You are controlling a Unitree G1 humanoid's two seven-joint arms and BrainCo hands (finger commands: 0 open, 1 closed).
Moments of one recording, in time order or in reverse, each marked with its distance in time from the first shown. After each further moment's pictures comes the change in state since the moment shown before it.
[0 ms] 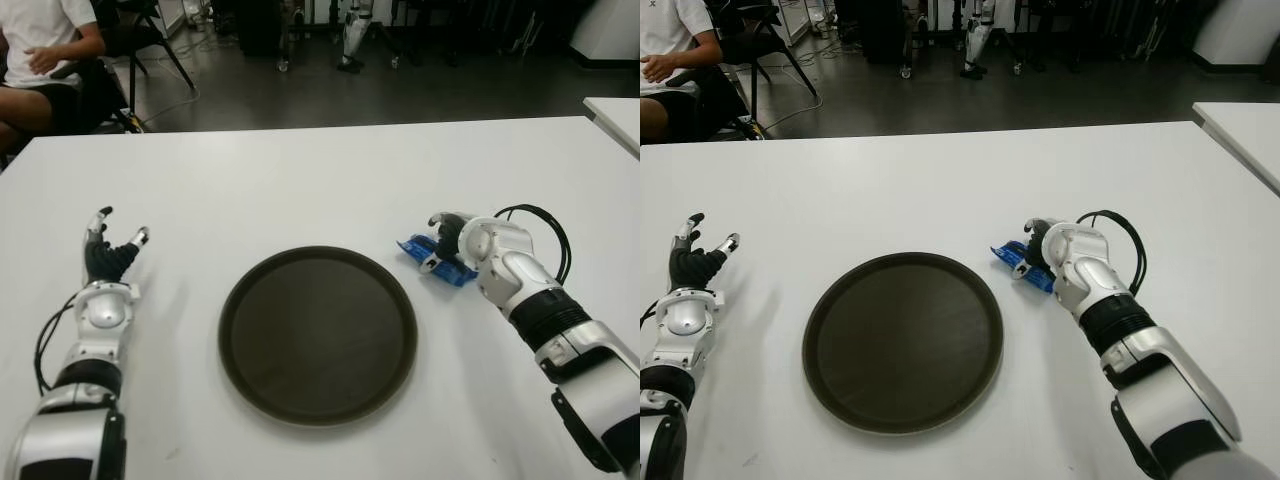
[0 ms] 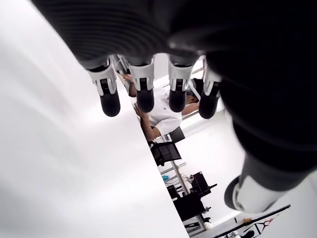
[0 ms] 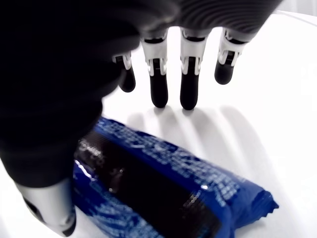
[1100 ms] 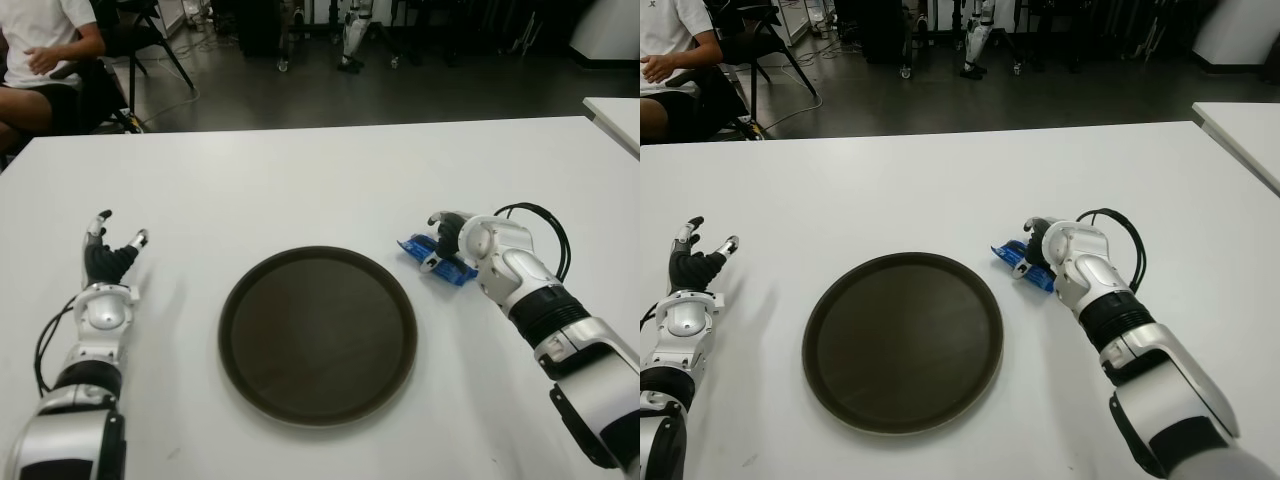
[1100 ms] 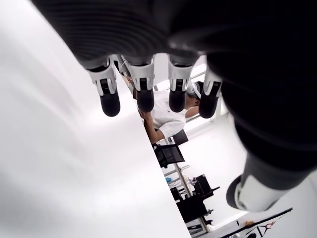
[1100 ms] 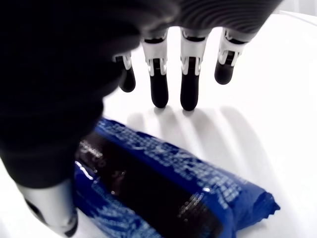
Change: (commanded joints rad) left arm 0.000 0.009 -0.010 0.004 0.008 0.003 0.002; right arm 0.005 -0.003 -0.005 -0.008 -0.002 -0.013 -0.010
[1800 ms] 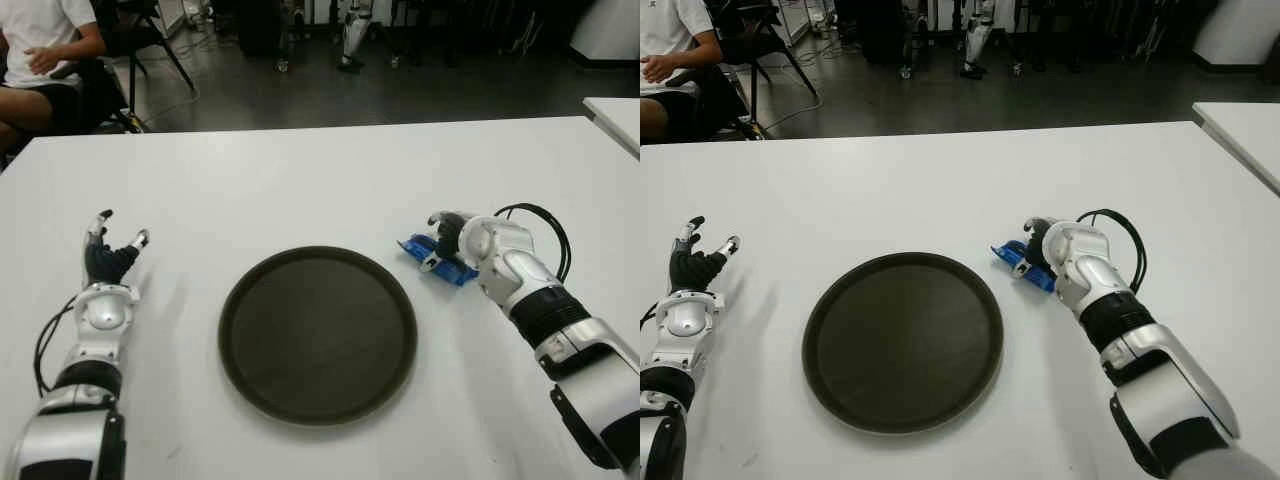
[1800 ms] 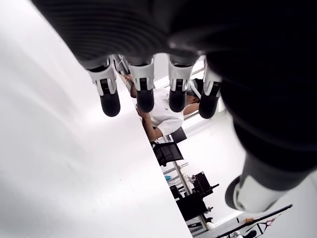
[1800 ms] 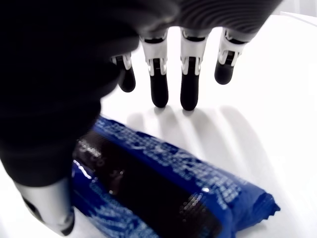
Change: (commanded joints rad) left arm 0.002 0.000 0.001 -0.010 -0.001 0.010 -0.014; right arm -0.002 0.002 -0.008 0.011 0.005 0.001 -0.010
